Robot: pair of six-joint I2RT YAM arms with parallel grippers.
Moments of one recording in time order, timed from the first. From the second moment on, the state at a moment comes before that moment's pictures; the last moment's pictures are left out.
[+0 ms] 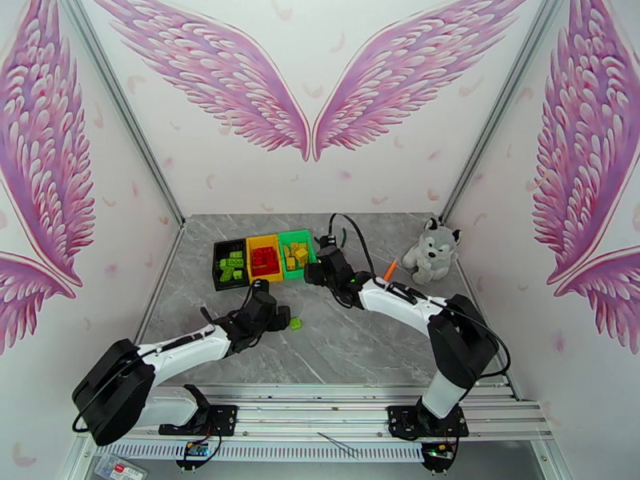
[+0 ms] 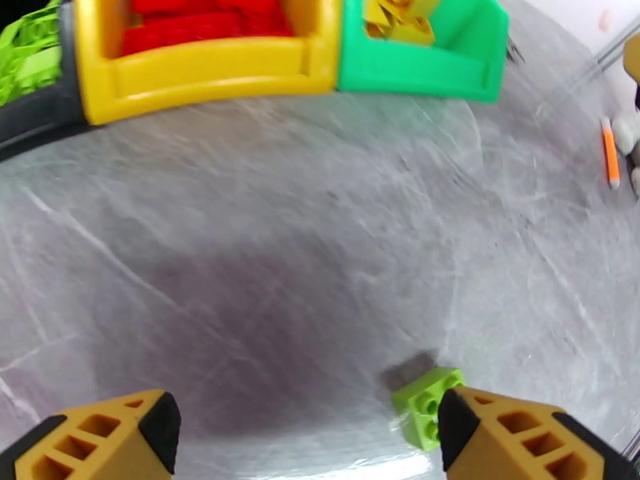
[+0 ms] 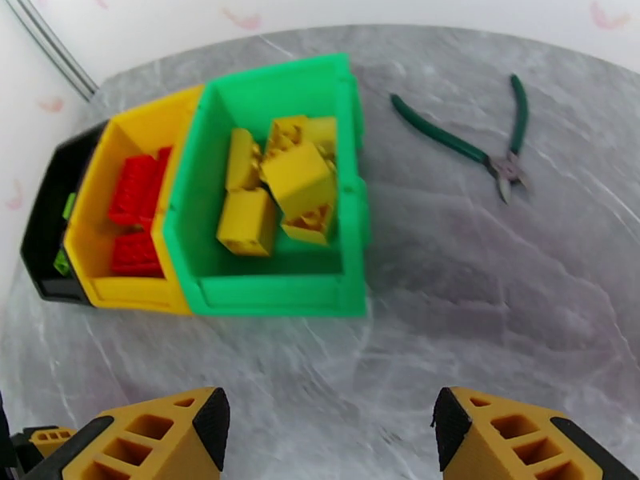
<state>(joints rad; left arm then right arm) -0.75 1.39 0.62 -0.11 -0.29 -0.66 0.69 1.66 1.11 -0.16 0.27 0.48</state>
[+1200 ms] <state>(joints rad) -0.93 1.66 0.75 -0.14 -0.44 -0.77 0.69 1.46 0.88 -0.16 0.31 0.53</state>
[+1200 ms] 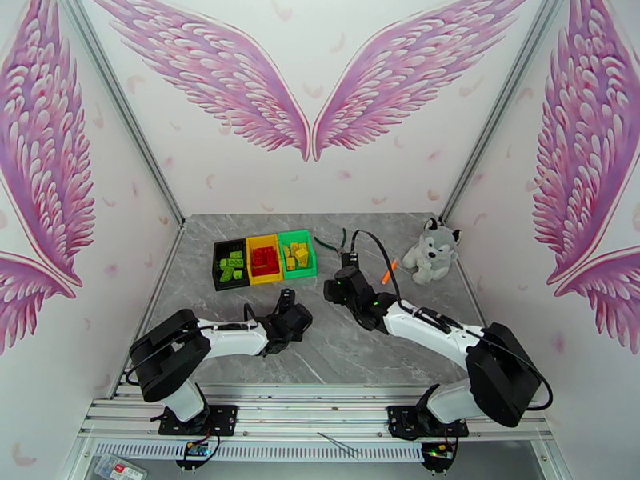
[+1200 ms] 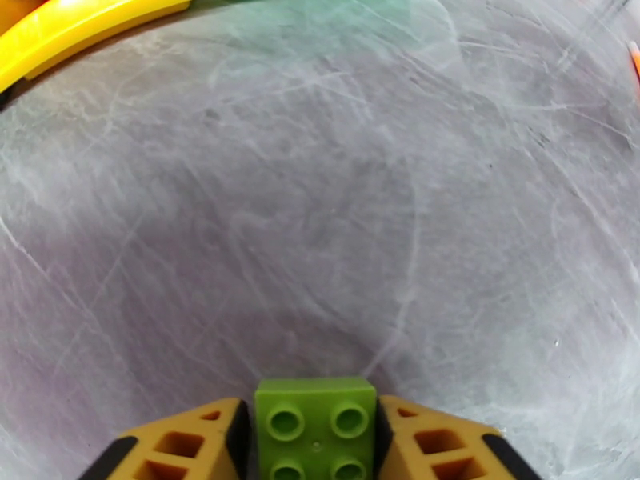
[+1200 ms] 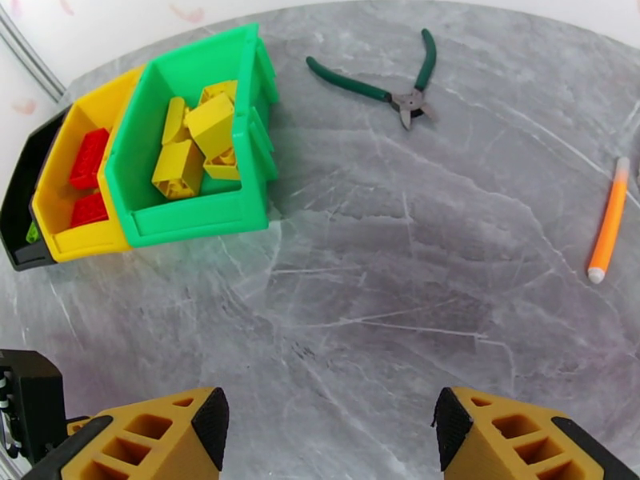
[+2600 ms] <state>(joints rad) -0.17 1.46 0.78 0.05 -0.18 -0.59 0.77 1.99 1.14 0.33 -0.52 0.66</state>
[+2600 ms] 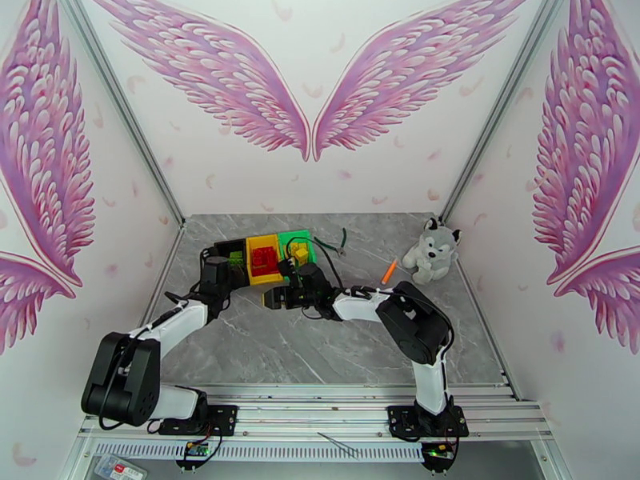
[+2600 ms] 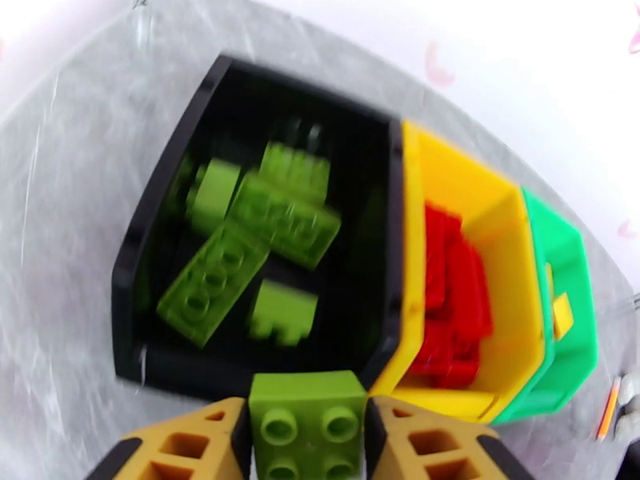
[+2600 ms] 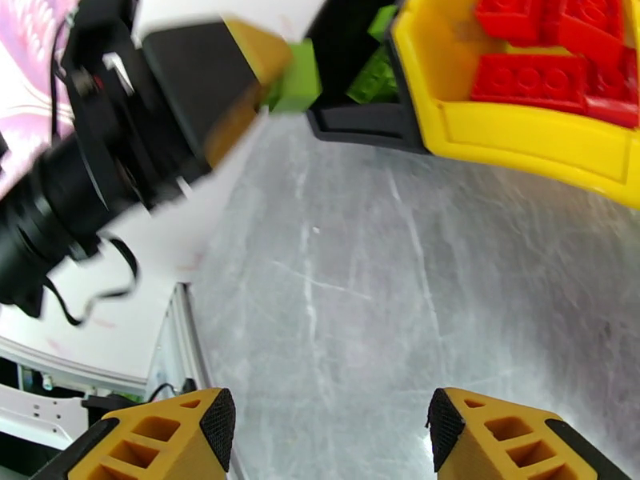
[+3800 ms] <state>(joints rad) -0.30 0.78 0.56 0.29 -0.59 -0.30 0.71 1.01 0.63 0.11 0.44 0.46</state>
